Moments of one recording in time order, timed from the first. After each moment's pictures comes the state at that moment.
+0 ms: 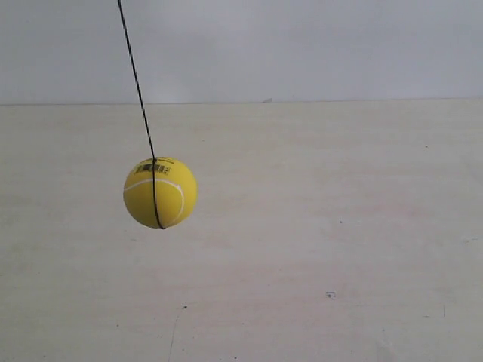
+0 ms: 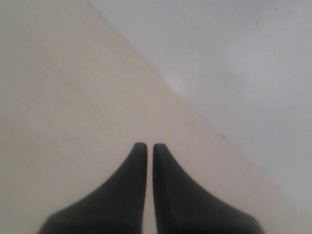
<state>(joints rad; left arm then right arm) 0.01 0.00 0.00 0.02 0.31 -0.78 0.56 0.11 -0.54 -1.04 -0.28 0.92</state>
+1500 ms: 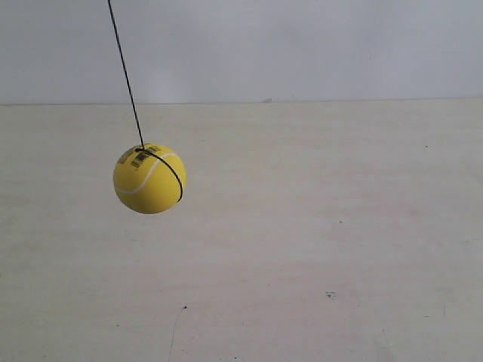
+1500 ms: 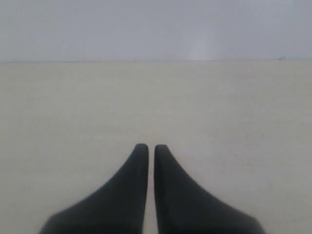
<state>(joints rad) 0.01 0.00 0.00 0.02 0.31 0.00 0.56 0.11 -0.54 -1.03 -0.27 0.92</state>
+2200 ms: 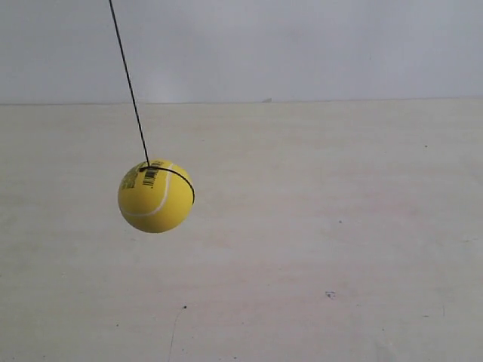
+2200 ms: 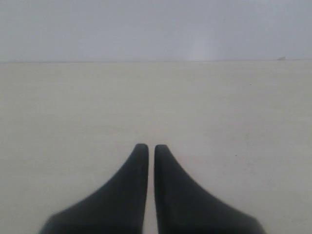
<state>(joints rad) 0.01 0.00 0.00 0.02 0.31 0.00 0.34 0.00 -0.38 -0.49 -0.28 0.93</state>
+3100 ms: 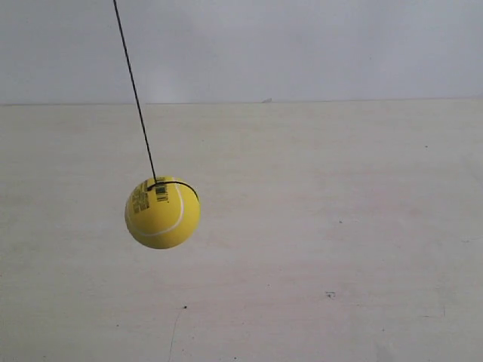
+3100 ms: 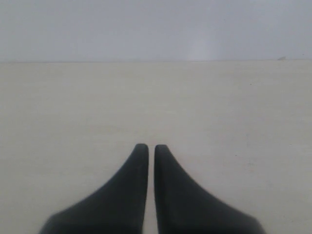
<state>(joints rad) 0.01 0.00 0.00 0.02 0.31 0.00 0.08 0.01 0.00 -0.23 0.06 0.93</state>
